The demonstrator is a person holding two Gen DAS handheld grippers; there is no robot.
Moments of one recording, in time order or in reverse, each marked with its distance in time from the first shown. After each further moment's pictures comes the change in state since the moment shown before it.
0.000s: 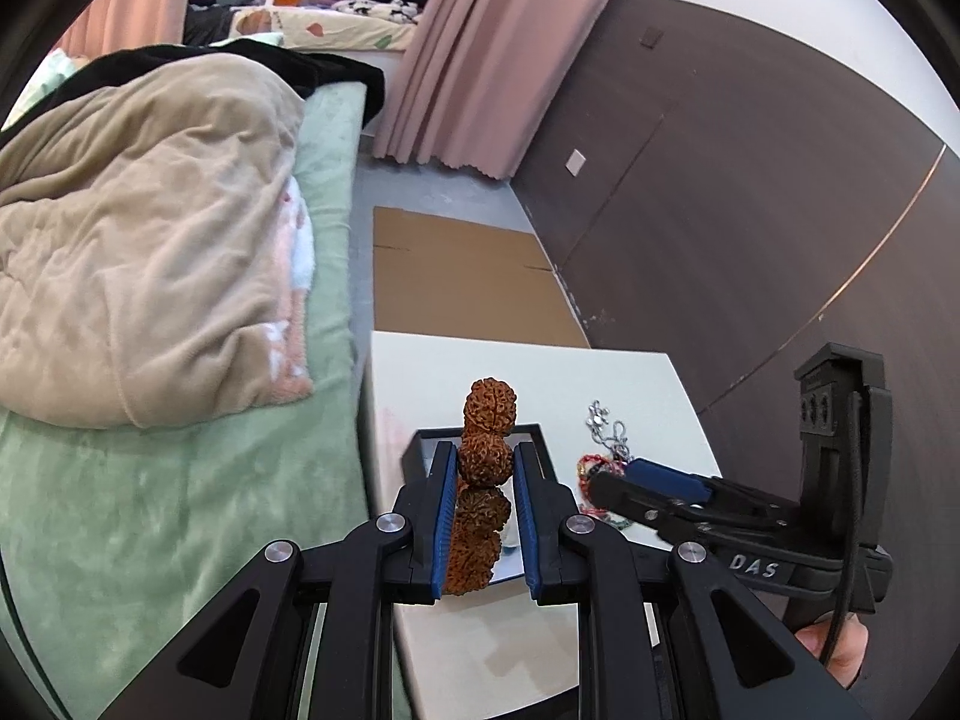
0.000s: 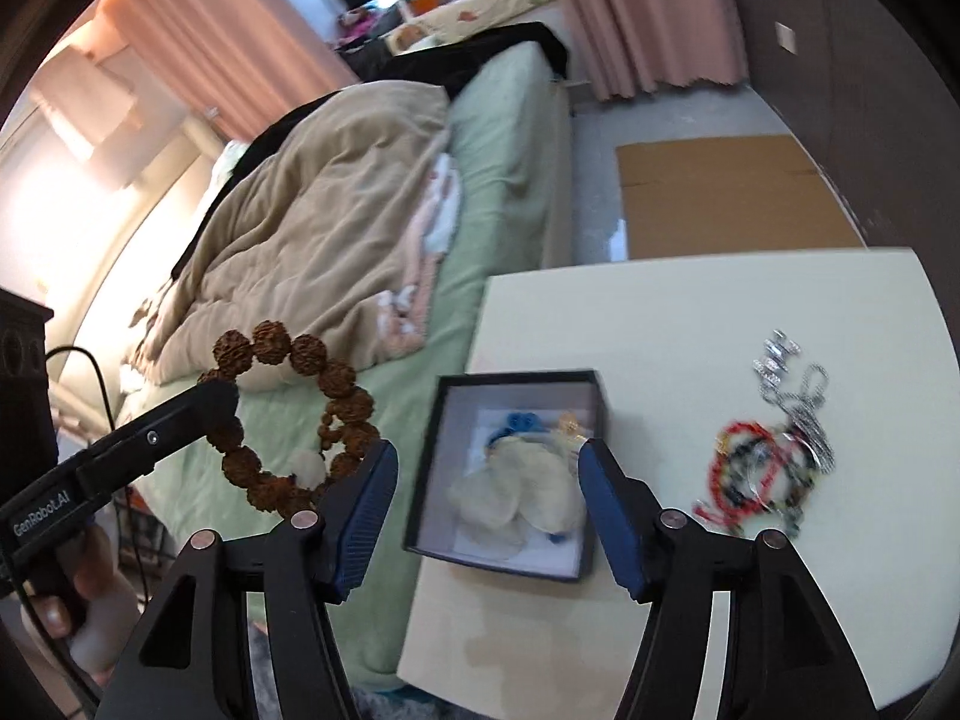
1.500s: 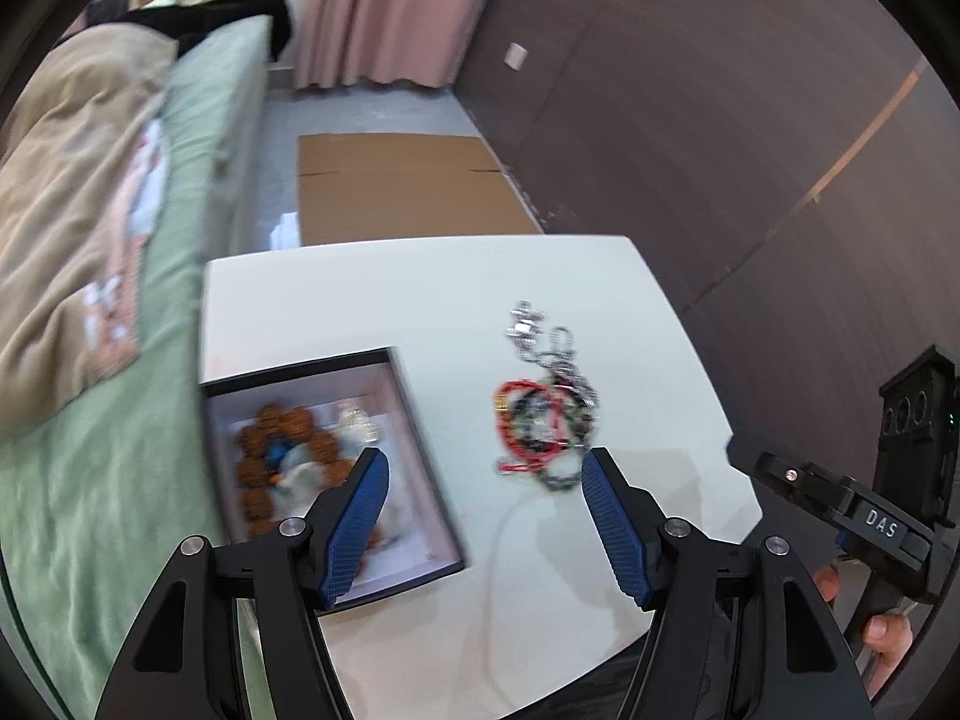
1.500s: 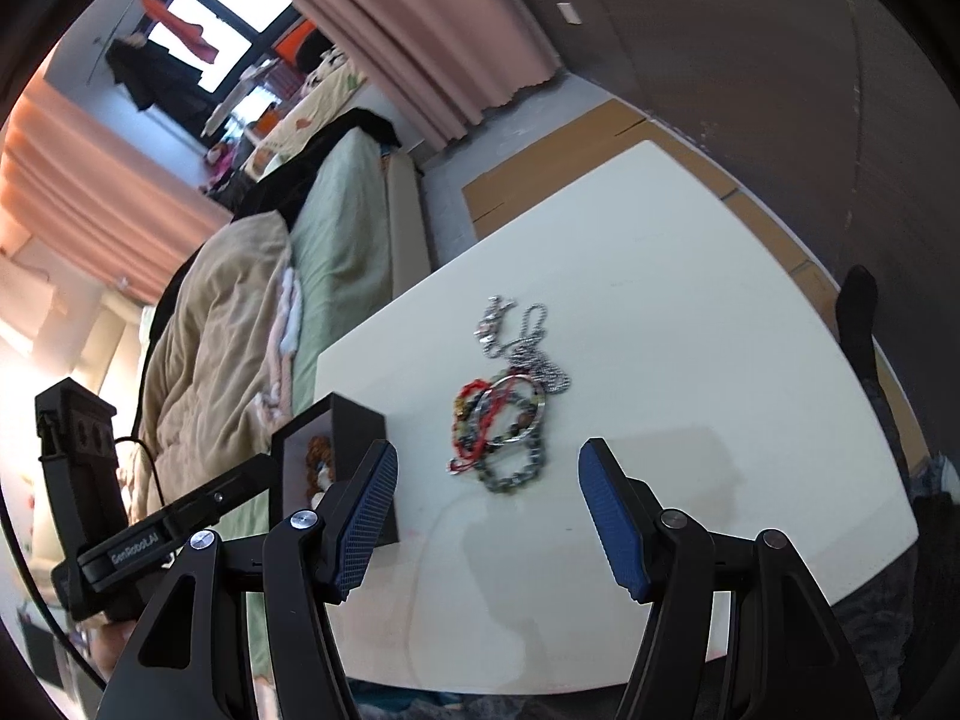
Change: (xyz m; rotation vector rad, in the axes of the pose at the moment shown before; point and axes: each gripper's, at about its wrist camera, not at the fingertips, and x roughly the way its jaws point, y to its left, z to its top) left arm 0.111 -0.088 -0.023 0.143 0.222 -0.041; right arm -0.080 -0.147 -0.061 0.383 -0.165 -0.083
